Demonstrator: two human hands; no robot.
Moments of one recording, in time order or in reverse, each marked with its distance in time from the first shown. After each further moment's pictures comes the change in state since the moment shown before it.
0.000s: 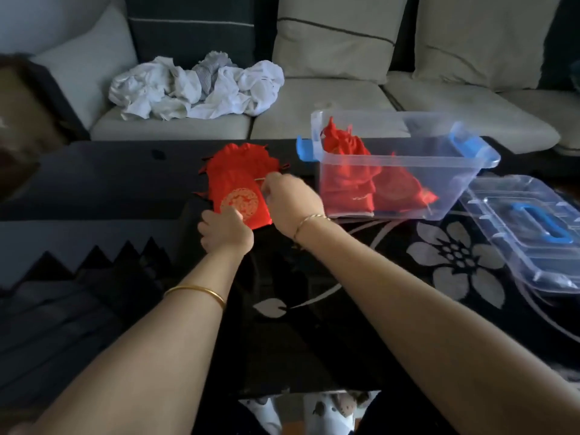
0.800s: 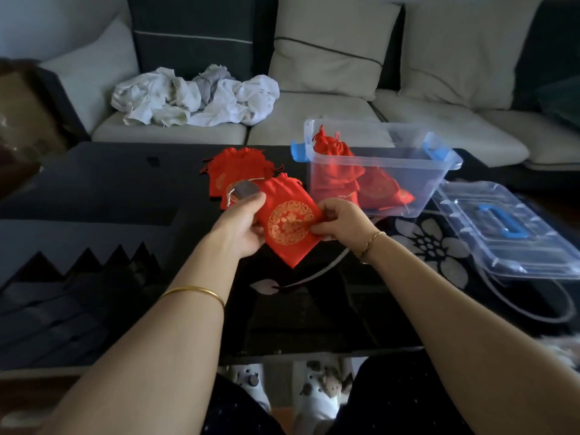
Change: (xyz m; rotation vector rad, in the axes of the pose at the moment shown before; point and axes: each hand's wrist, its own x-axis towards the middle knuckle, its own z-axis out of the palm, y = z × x) left_hand -0.058 0.017 -0.039 -1.307 -0.623 -0.237; right_hand -0.069 0.082 -0.023 0.715 -0.159 0.140
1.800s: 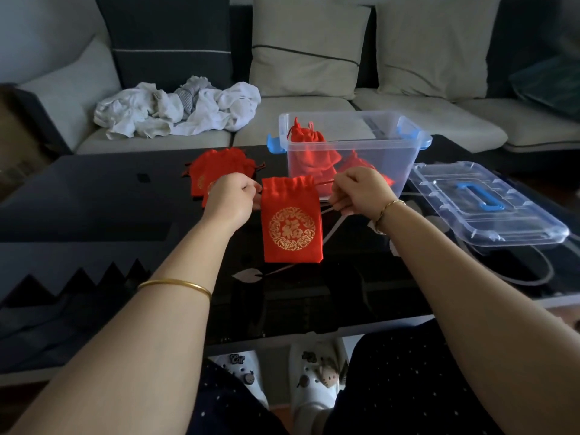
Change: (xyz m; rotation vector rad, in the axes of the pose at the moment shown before) left_hand -0.018 0.000 0.018 1.048 0.130 0.651; right_hand -0.026 -0.006 -0.048 -0.044 0.269 0.037
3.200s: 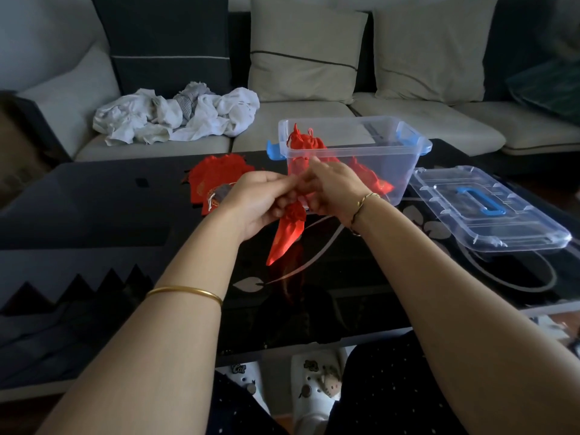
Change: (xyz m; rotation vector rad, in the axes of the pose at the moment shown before) left_hand -0.008 0.043 0.007 -0.680 -0.292 -0.173; right_hand -0.009 -0.053 0.028 0.297 -0.077 0.115
